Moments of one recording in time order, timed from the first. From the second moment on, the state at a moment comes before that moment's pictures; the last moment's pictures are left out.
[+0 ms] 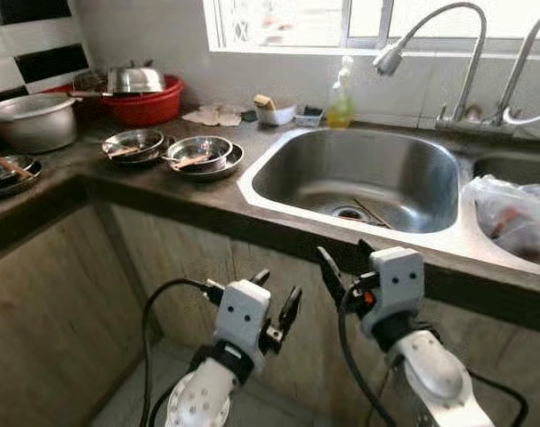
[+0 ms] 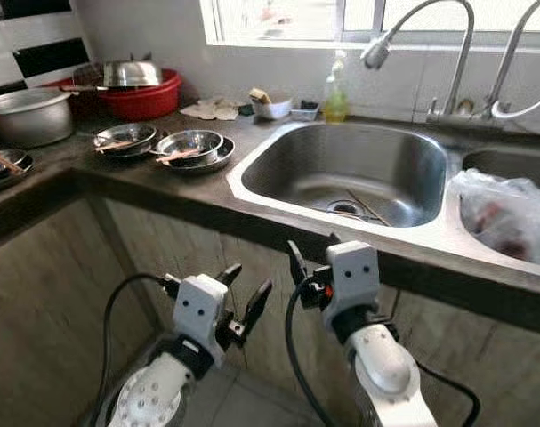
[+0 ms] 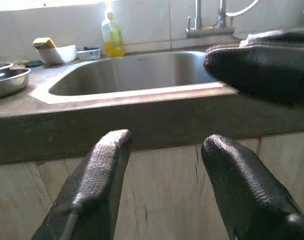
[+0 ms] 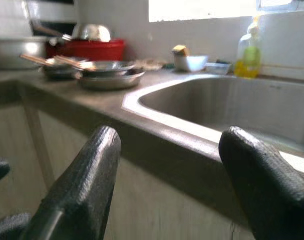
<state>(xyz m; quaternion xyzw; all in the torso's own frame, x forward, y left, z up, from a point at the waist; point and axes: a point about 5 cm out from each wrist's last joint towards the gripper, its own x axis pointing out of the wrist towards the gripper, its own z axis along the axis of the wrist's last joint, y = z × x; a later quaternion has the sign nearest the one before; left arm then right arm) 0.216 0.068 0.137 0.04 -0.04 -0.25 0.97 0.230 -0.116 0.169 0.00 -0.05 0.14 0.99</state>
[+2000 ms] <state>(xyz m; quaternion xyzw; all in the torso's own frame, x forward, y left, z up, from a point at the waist) 0.216 0.070 0.130 0.04 -0.03 -0.24 0.97 0.223 -0.108 0.156 0.00 -0.03 0.15 0.99</state>
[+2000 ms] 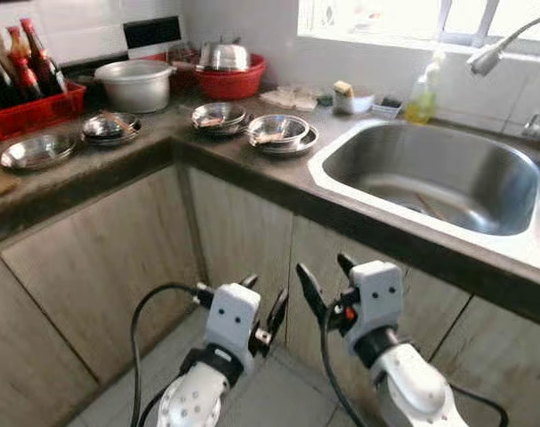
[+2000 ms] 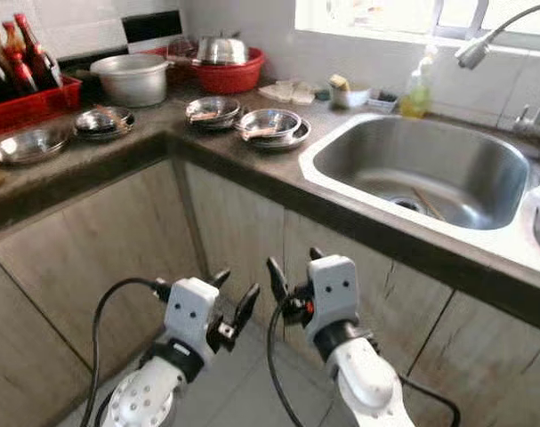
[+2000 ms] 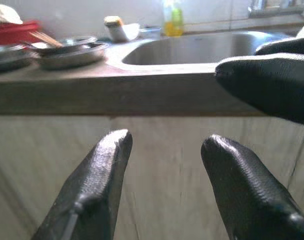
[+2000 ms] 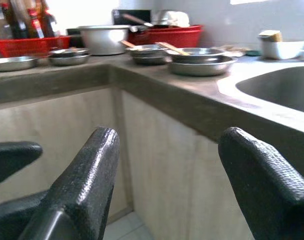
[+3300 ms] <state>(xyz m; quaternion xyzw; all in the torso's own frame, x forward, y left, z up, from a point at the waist) 0.214 0.060 0.130 0.03 -0.03 -0.25 0.97 0.225 -0.112 0.153 -0.02 -0.03 0.16 0.99</state>
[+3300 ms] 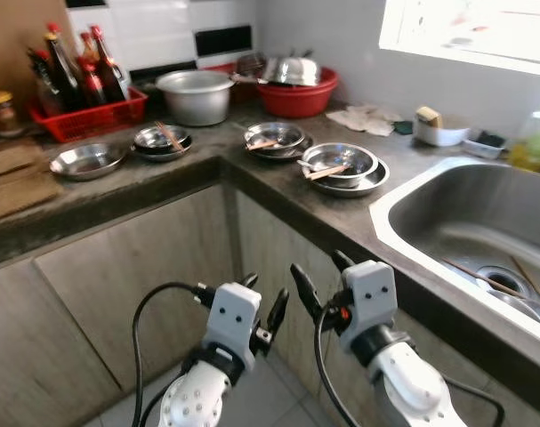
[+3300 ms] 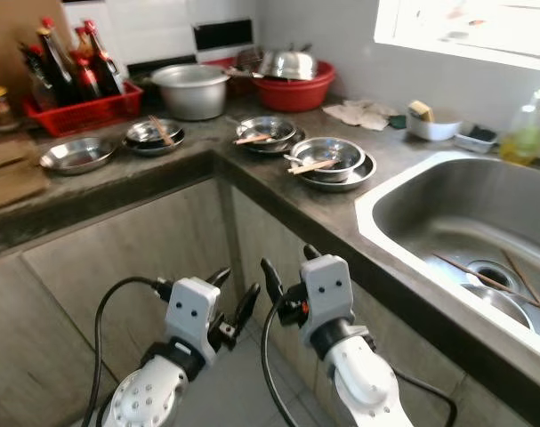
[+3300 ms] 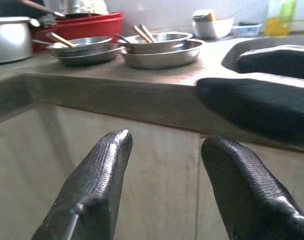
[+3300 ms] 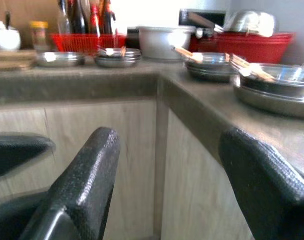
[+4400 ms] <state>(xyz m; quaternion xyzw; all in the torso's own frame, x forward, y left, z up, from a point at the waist) 0.218 0.069 0.128 0.05 -0.03 -0.24 0.97 0.231 -0.102 0.157 -0.02 -0.05 0.18 0.98</state>
